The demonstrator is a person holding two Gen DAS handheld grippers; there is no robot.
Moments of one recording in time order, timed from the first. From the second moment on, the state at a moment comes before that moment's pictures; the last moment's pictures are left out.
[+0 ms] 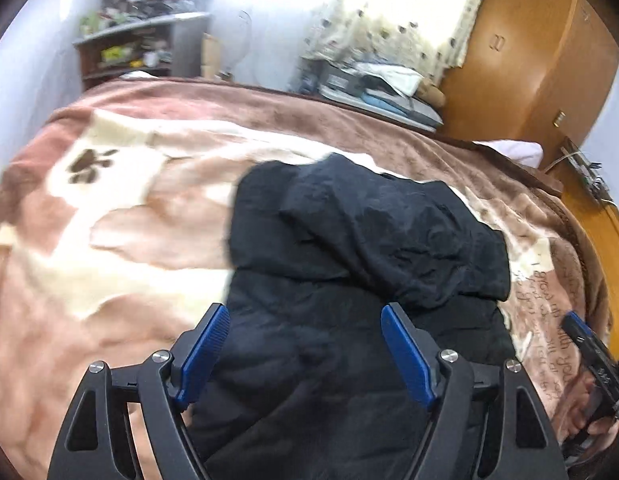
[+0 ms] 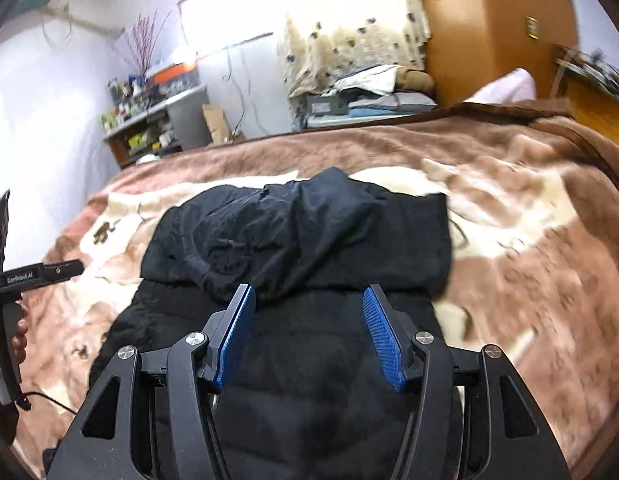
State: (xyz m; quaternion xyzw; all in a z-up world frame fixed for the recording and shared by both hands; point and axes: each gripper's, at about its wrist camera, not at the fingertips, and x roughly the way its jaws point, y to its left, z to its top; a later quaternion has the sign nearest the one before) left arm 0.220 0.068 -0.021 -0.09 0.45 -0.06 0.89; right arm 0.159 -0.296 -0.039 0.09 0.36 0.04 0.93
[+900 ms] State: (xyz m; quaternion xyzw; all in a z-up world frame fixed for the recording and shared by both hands) left arm 0.153 0.106 -0.164 -0.04 0.61 -0.10 0.79; right arm 0.086 -0.381 -0.180 0.11 0.54 0.05 0.83
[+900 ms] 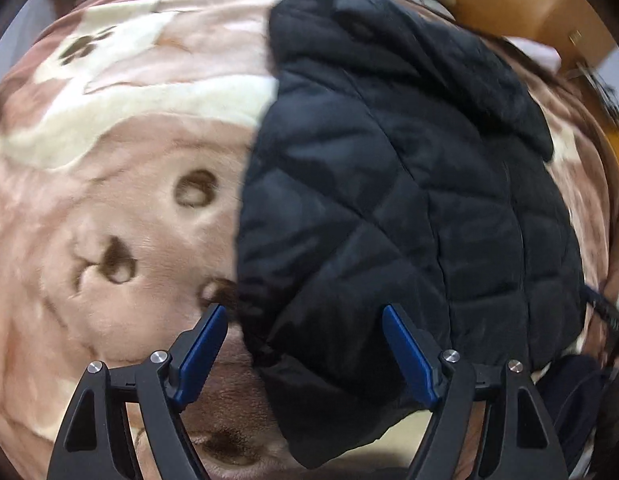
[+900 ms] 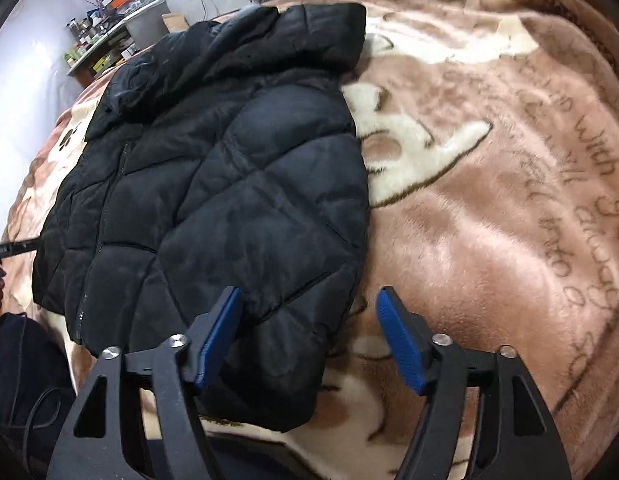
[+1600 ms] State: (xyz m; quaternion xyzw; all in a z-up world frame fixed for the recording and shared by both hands) left arm 0.145 0.083 -0.195 -0.02 0.66 -0.12 0.74; right arm 0.096 -0.363 -0.201 0.13 0.58 0.14 0.79
